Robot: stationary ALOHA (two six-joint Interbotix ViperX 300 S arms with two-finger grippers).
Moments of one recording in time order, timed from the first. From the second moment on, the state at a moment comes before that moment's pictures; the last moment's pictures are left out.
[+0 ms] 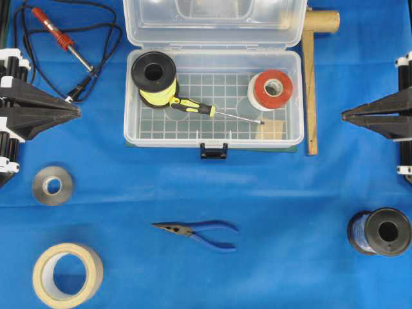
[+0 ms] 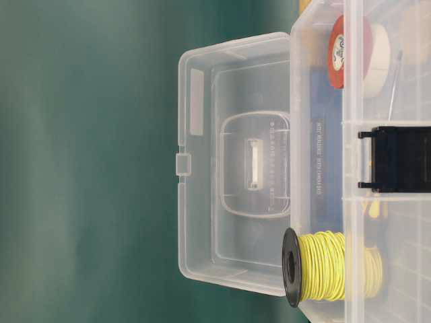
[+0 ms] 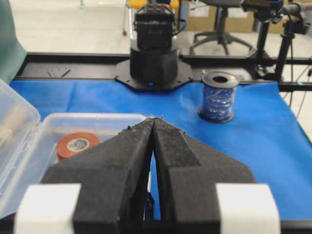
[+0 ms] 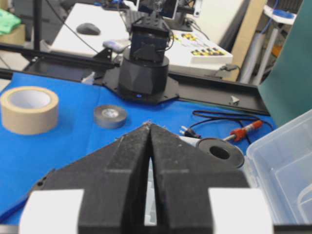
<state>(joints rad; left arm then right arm) 0.00 -0.97 1.18 0.00 -0.29 0.00 0.00 -0.96 1.18 0.00 -0.29 0.00</state>
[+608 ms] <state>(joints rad) 0.04 -0.97 1.19 -0.03 -0.28 0.00 -0.06 -0.54 0.72 0.01 0.16 0.10</state>
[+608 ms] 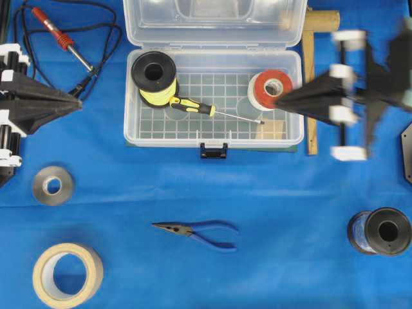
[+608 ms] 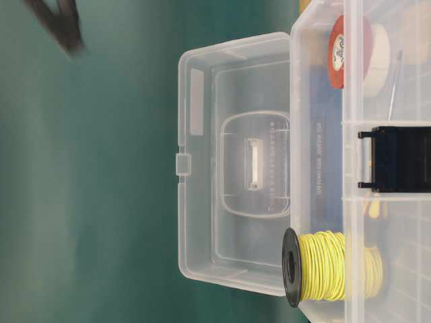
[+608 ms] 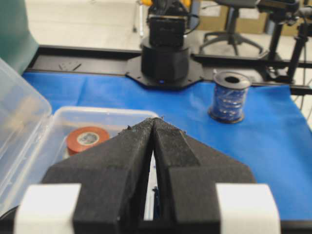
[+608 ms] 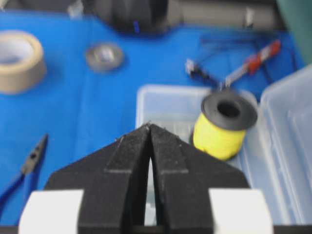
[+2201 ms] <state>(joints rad) 0.04 -0.97 1.20 -0.03 -0.28 -0.02 -0.18 0.39 0.12 -0.08 0.70 0.47</state>
